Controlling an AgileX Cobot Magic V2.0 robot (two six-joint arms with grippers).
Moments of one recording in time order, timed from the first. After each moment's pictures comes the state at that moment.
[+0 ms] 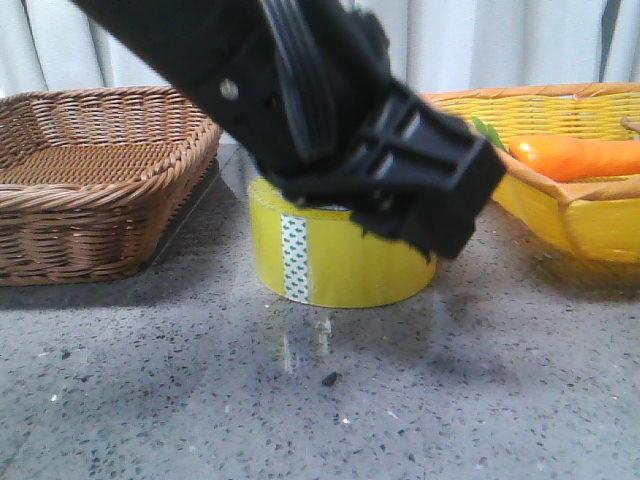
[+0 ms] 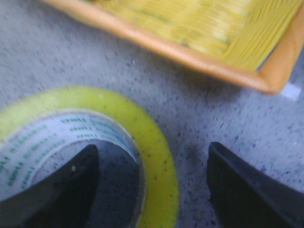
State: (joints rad) left arm -1.00 1.60 -1.03 -0.02 0.27 0.01; right arm 0.66 0.78 -1.07 0.12 0.62 -0.12
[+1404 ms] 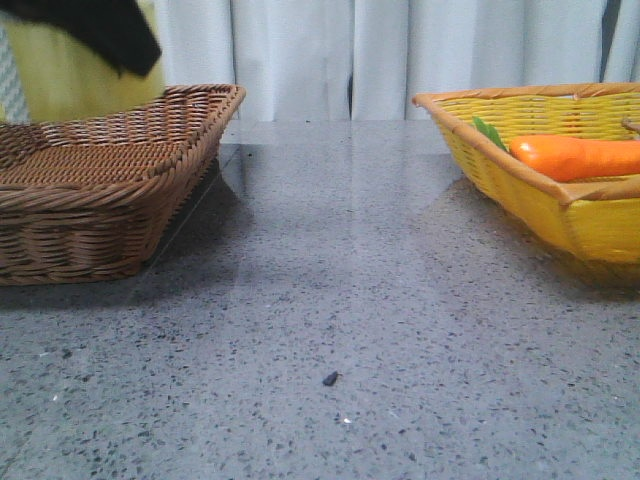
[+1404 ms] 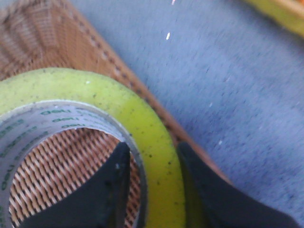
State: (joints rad) left arm -0.62 1.31 -1.06 0.05 0.62 0.01; right arm 0.66 0.78 -1.07 0.12 0.64 -0.12
